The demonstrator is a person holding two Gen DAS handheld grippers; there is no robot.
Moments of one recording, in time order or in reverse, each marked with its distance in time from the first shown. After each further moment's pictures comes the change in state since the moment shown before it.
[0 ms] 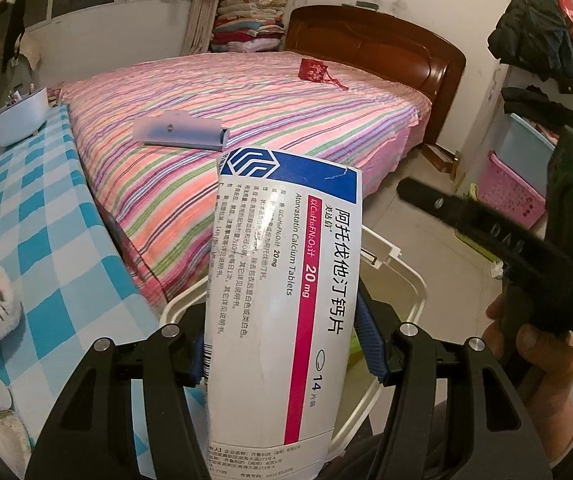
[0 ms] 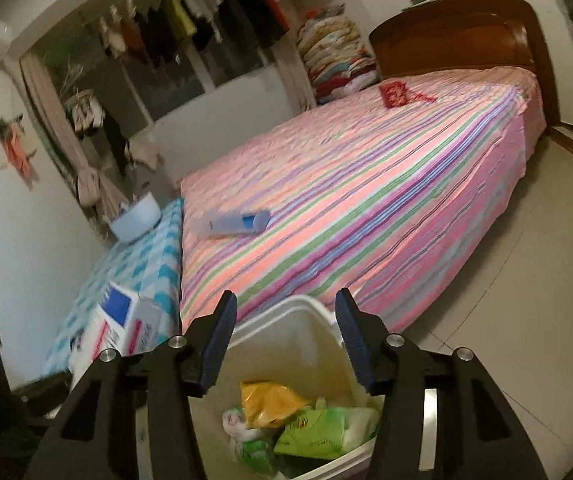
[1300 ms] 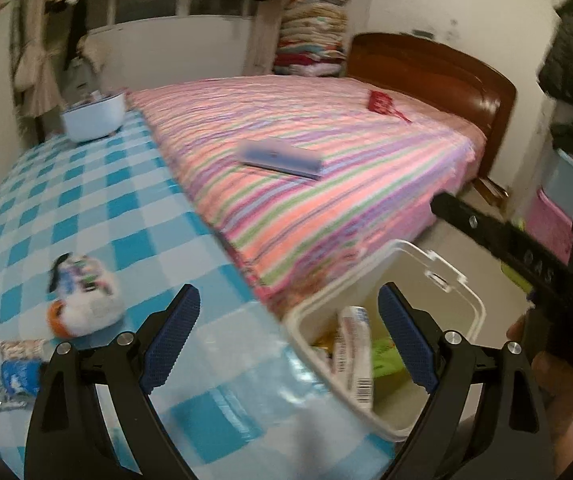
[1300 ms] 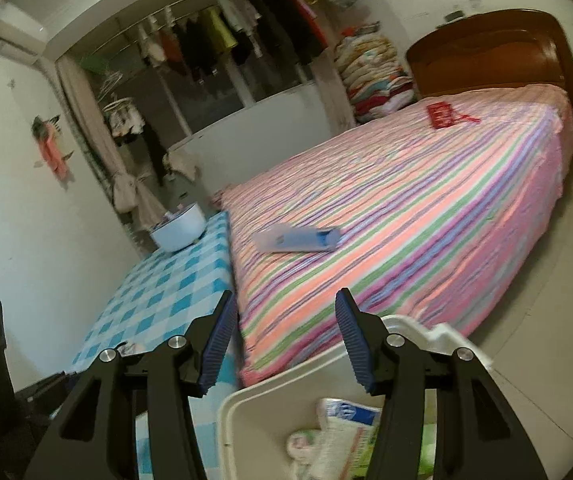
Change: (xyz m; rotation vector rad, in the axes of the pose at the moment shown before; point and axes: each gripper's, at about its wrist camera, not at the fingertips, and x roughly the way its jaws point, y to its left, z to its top) left arm -0.063 0.072 -0.004 -0.105 -0.093 0.201; right arm 0.016 0.077 -0.004 -0.064 -0.040 0.145
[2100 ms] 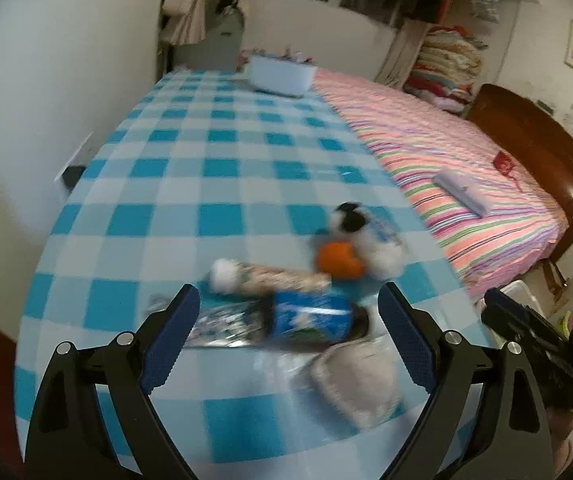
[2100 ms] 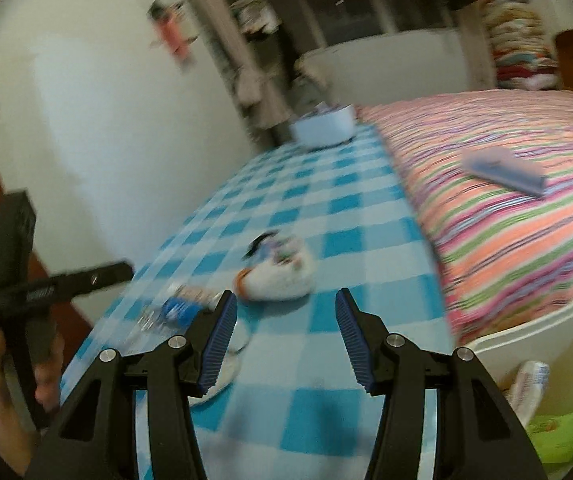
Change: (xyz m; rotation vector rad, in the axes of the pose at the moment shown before) left arm -0.111 0.230 -0.067 -0.376 0.023 0.264; right arm 0.063 0.178 -0.090 -0.297 0.352 0.403
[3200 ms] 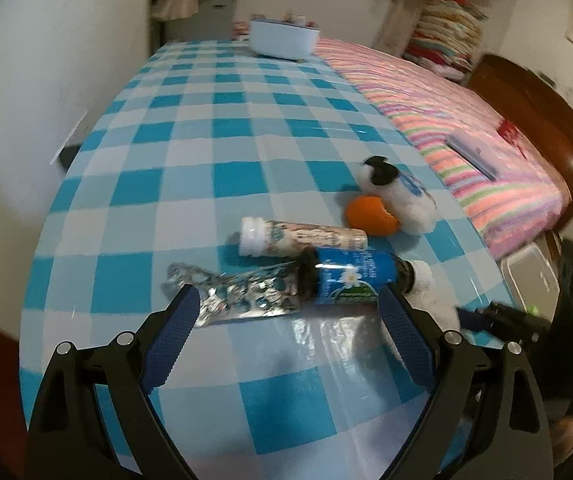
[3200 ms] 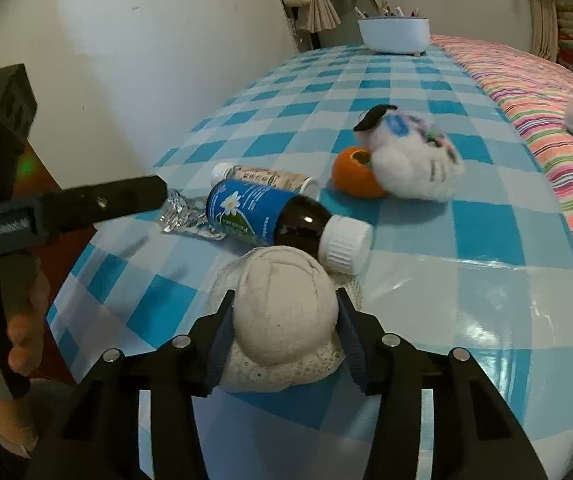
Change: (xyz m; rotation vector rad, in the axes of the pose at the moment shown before) left arm 0.025 0.015 -0.011 0.068 0.117 -0.019; right arm 0.080 0.058 -0.034 -0.096 0.298 0.015
